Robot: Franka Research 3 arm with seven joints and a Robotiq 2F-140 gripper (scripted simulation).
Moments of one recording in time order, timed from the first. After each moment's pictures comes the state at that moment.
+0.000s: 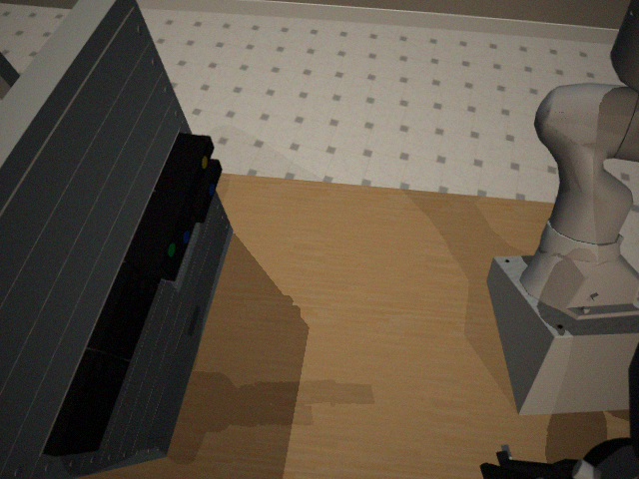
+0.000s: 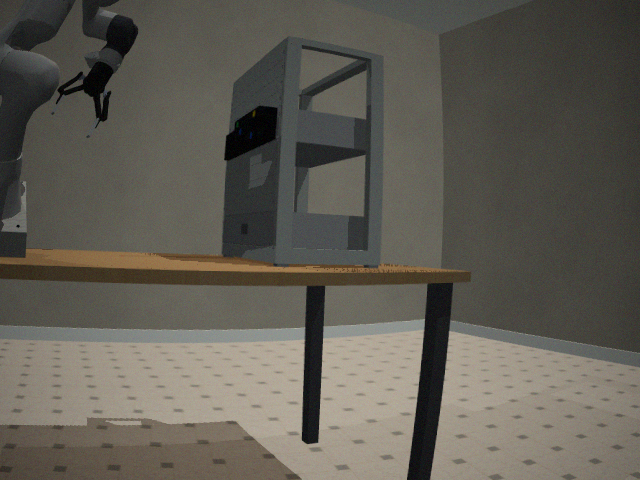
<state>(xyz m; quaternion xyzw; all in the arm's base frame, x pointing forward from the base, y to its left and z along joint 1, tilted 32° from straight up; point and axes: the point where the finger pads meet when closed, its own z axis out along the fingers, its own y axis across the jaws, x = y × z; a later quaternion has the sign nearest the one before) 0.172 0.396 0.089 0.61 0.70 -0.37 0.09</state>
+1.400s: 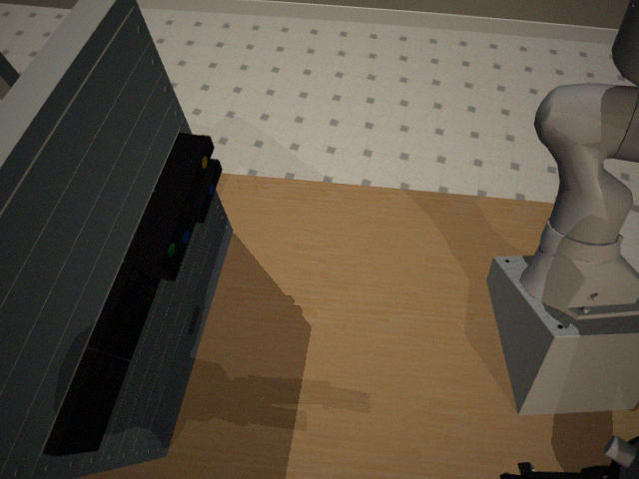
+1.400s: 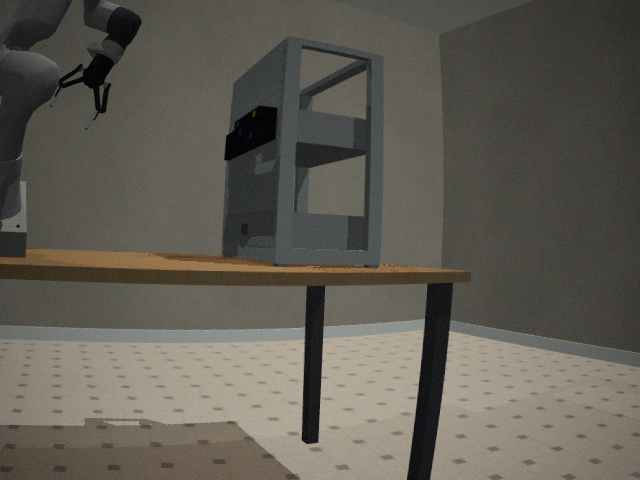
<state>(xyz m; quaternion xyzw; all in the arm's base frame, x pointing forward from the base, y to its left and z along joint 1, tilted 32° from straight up) 0.161 0.425 0.102 0.64 0.69 -0.33 0.05</state>
